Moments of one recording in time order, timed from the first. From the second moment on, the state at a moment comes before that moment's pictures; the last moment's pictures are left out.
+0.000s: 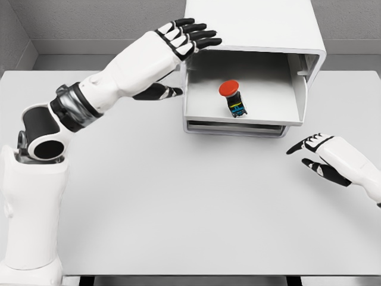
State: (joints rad) left arm -0.45 0.11 -0.04 -1.80 -0.60 -0.61 -0.61; right arm 0.13 -0.59 -0.11 -1.70 0.40 -0.61 0.34
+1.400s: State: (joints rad) left arm -0.05 0.42 0.29 -1.50 -0.40 -0.61 -0.61; right arm 0.05 -0.59 -0.06 -1.74 0.39 -0.61 0.34
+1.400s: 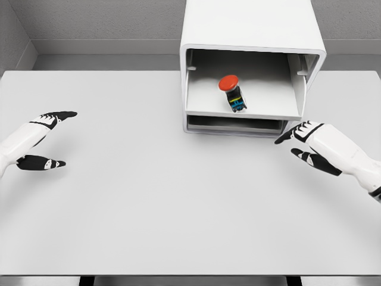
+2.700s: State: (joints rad) left arm -0.05 0.42 0.29 -1.50 -0.40 -0.61 -0.61; right arm -0.10 -0.60 0.06 -1.63 0.40 -0.61 0.37
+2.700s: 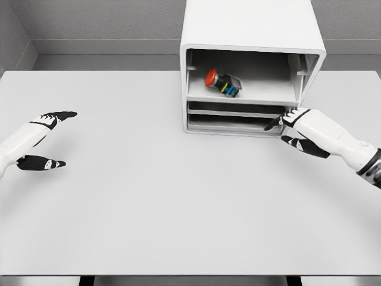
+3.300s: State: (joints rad) left arm -0.06 0.43 0.29 -1.49 -0.41 -0.61 -0.61; right arm -0.05 -0.70 0.00 -1.63 0.35 -0.61 0.36
